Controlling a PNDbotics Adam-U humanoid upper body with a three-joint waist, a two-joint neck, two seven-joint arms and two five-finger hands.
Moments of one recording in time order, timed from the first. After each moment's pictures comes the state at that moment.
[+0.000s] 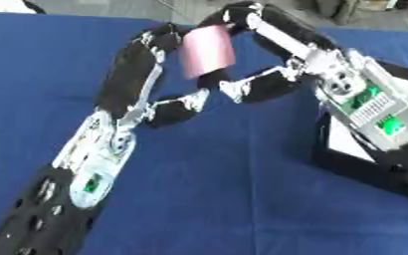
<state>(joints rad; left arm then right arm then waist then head) -0.84 0.10 -0.38 -1.46 -0.93 -0.01 0.19 -0.87 -0.60 0.46 -1.82 0.27 0.19 0.13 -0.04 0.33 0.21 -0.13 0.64</state>
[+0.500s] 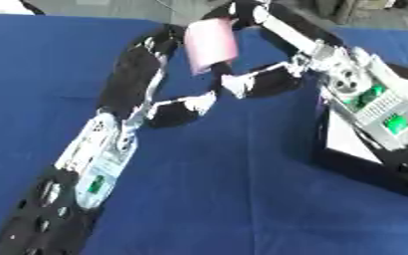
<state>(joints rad) -0.82 0.10 -0.37 -1.42 -0.99 0.11 0.14 -0.87 -0.62 0.43 -1.85 0.23 0.19 0.11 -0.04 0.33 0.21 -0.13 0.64</state>
